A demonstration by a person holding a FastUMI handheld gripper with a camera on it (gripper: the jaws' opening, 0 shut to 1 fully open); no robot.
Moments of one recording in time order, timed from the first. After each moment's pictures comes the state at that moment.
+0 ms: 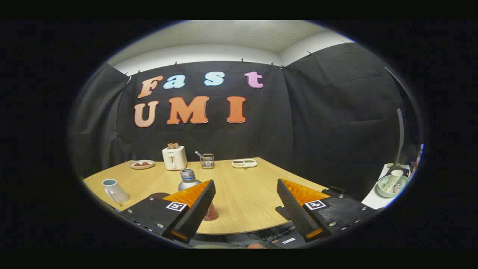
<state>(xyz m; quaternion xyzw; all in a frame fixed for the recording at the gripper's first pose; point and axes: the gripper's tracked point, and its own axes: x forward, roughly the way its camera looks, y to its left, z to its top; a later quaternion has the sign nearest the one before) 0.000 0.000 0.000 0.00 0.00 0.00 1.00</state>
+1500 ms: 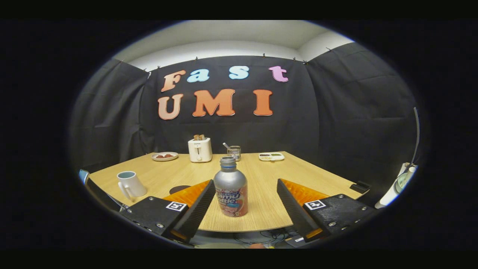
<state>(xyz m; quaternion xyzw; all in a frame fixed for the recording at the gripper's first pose) -0.001 0.069 -0.029 -0.01 0.02 0.10 1.00</state>
